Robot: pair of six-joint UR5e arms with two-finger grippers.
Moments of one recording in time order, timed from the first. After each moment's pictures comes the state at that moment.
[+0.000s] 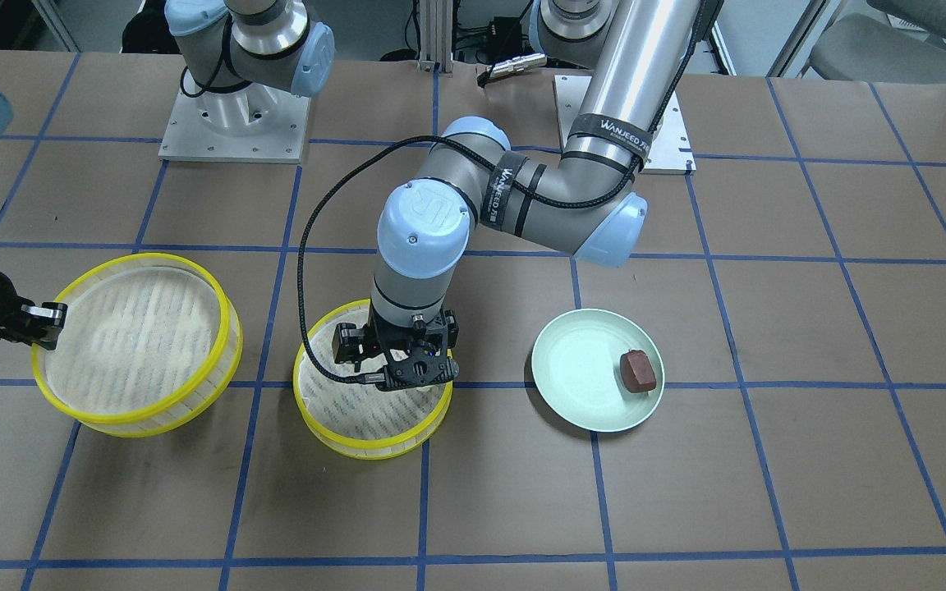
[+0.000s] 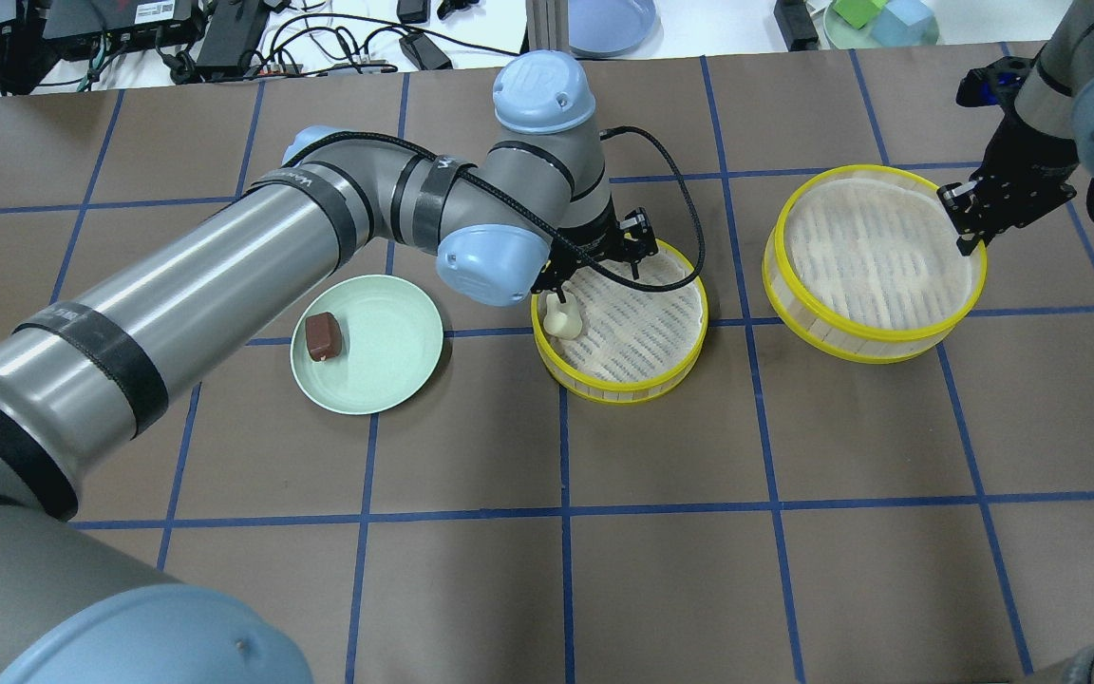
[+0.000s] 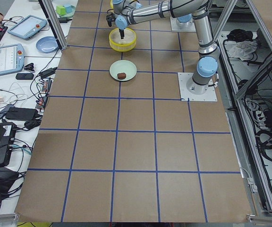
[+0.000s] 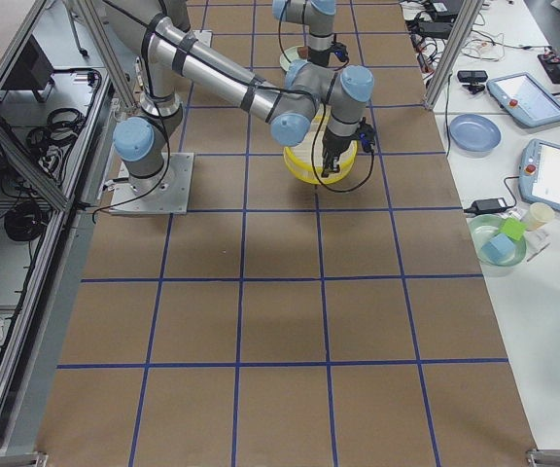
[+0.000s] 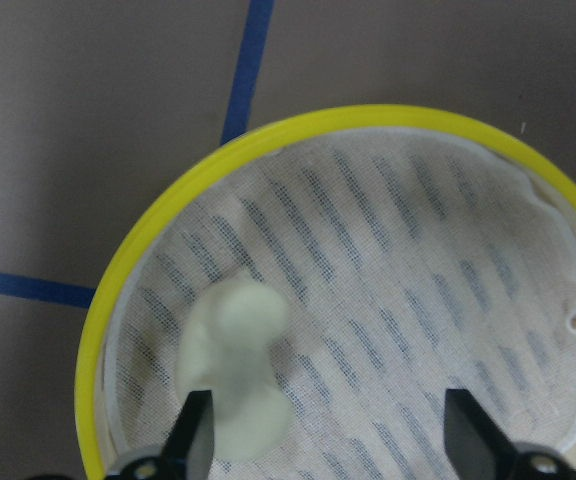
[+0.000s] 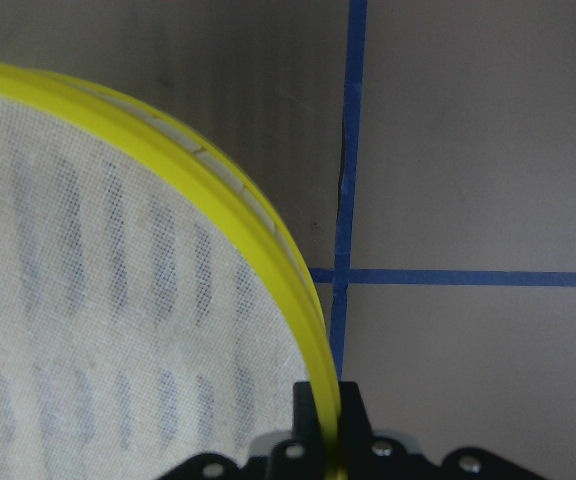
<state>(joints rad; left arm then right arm) -1.97 -2.08 -1.51 -1.04 1.43 -0.63 1.22 -1.30 1.65 -1.84 -1.65 -0.38</state>
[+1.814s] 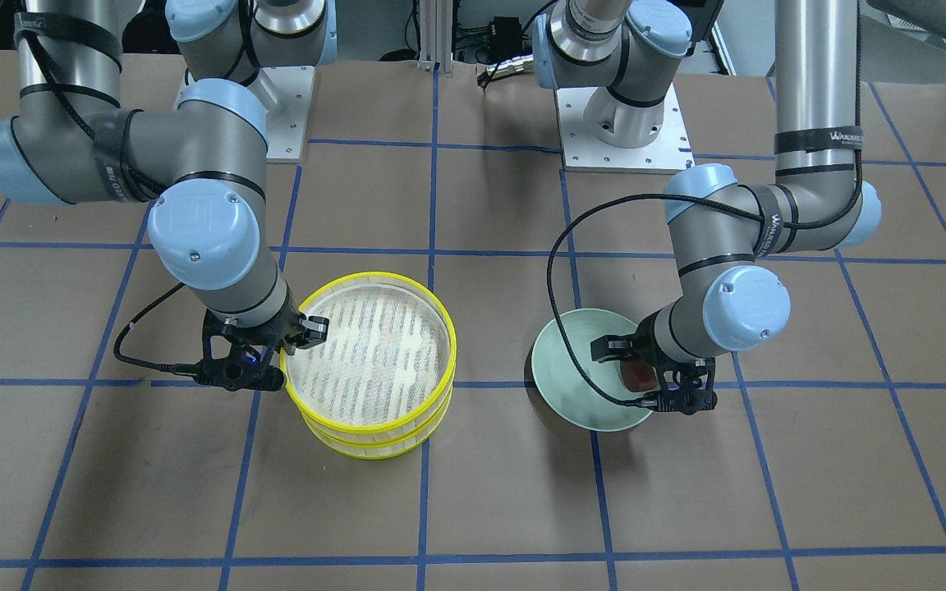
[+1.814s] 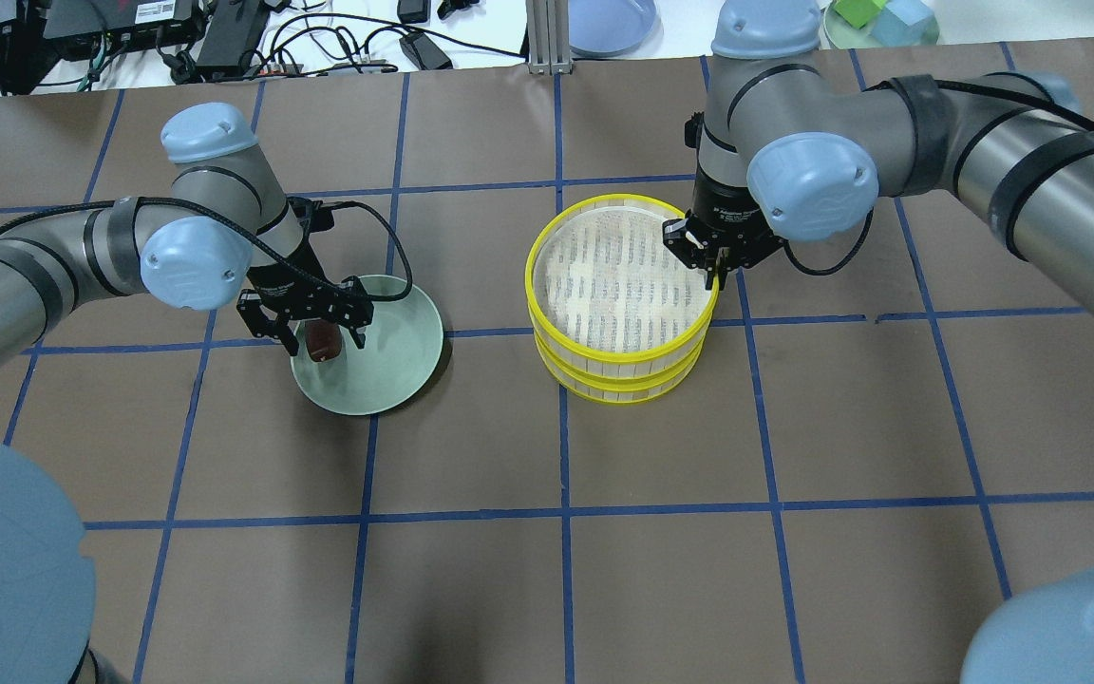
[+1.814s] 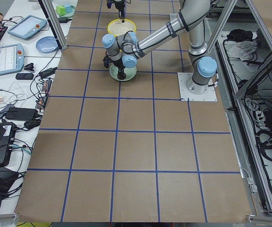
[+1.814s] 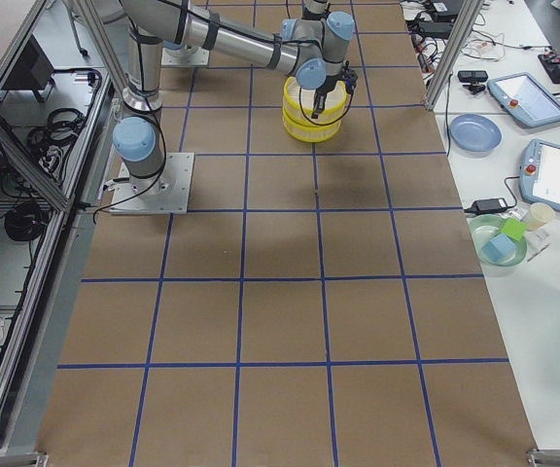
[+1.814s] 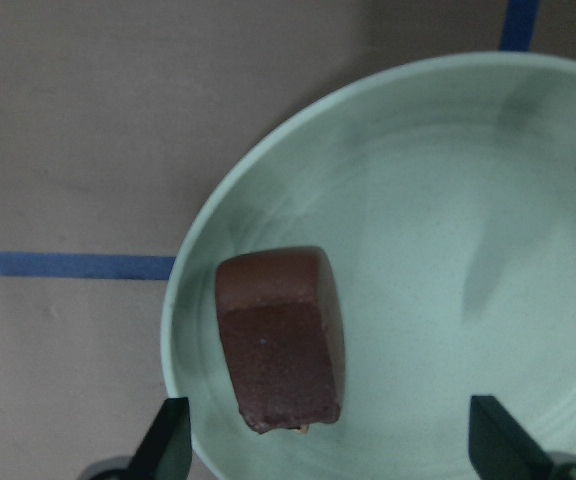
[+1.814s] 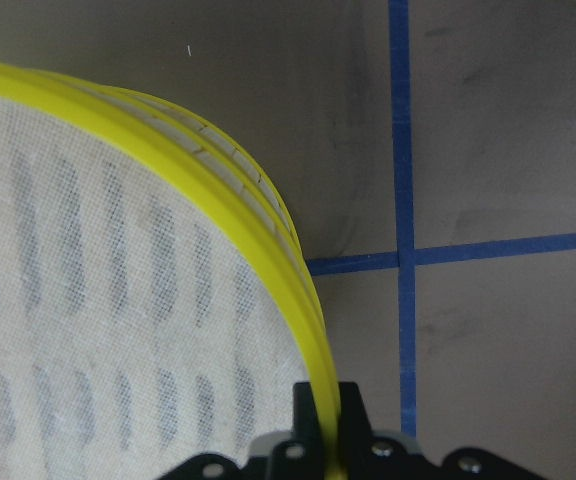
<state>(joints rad) -1.46 -1.98 -1.81 -1.18 1.55 0.06 1.68 -1.22 1.64 -1.87 -1.59 0.19</state>
